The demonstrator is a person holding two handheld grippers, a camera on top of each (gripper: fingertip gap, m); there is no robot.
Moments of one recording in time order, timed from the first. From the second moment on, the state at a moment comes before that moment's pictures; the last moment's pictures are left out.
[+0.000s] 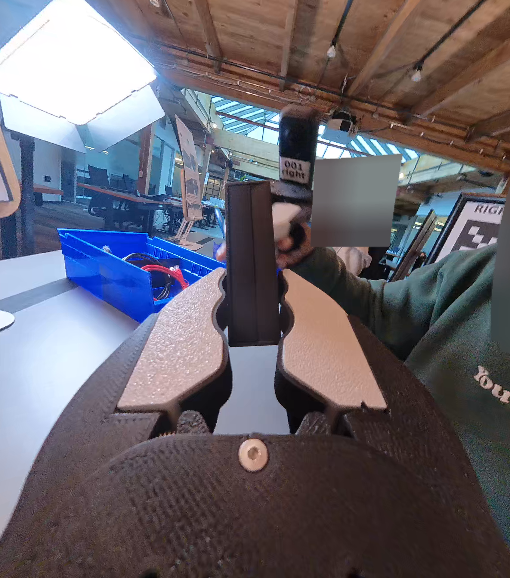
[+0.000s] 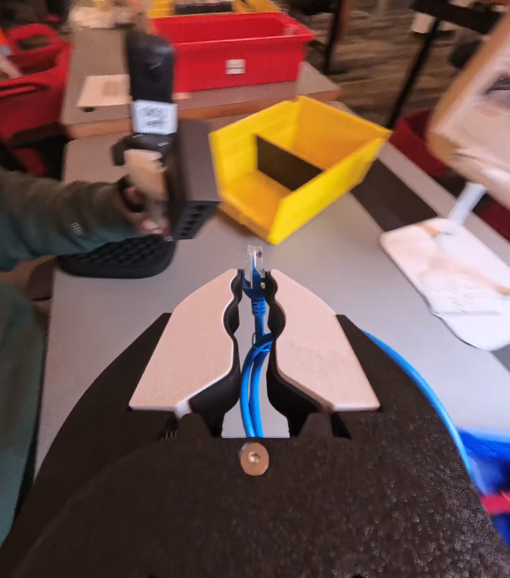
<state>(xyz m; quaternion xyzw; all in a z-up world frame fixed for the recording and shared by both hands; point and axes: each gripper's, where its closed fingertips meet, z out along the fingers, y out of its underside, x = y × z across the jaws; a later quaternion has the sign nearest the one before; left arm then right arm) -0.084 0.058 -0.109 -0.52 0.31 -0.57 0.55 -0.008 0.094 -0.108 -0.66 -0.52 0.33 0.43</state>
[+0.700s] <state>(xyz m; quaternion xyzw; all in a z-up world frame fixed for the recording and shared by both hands) -0.077 0.087 -0.153 -0.59 0.22 -0.62 0.47 0.085 0.206 -0.137 -0.74 -0.37 0.33 0.46</state>
